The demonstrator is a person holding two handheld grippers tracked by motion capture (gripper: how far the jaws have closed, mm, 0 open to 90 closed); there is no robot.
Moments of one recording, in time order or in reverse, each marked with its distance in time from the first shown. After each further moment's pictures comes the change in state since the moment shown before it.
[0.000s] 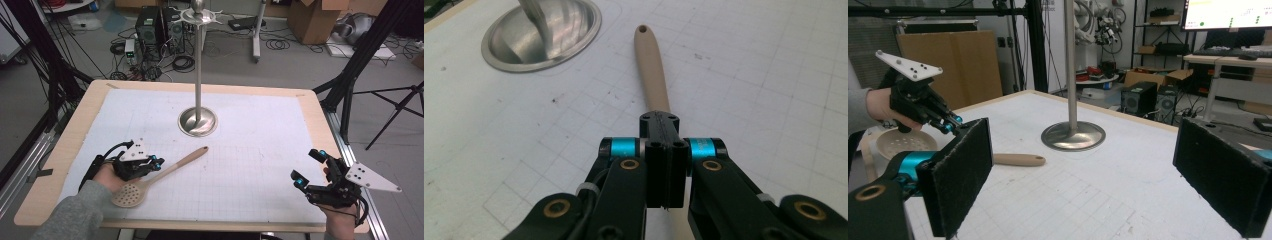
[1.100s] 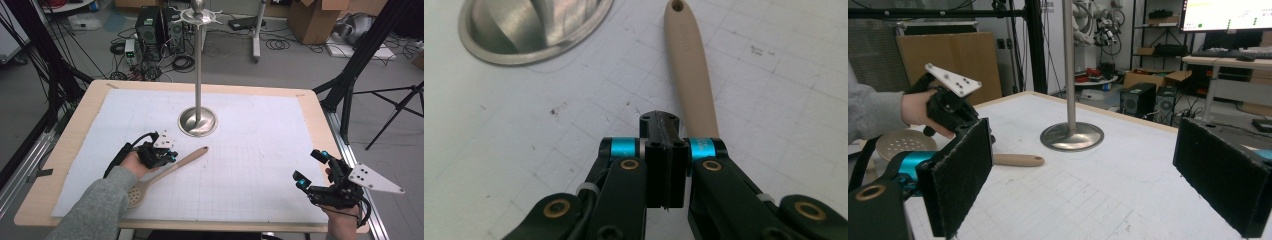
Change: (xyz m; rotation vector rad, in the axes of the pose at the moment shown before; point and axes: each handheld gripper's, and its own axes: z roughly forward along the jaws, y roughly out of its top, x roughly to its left) left arm 0.011 0.027 0.065 0.188 0.034 0.008; right arm -0.001 0.000 -0.004 -0.005 -0.002 0.007
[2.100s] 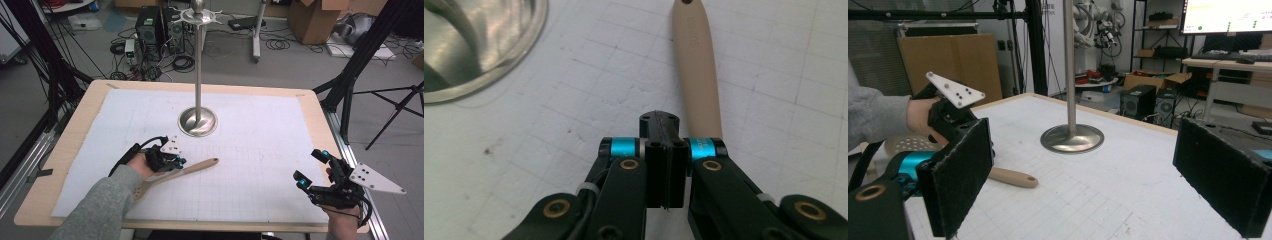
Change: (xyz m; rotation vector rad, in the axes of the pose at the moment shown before) left arm -0.012 0.006 0.001 -0.044 -0.117 0.093; right arm -0.001 0.001 -0.001 -0.009 0.000 -0.013
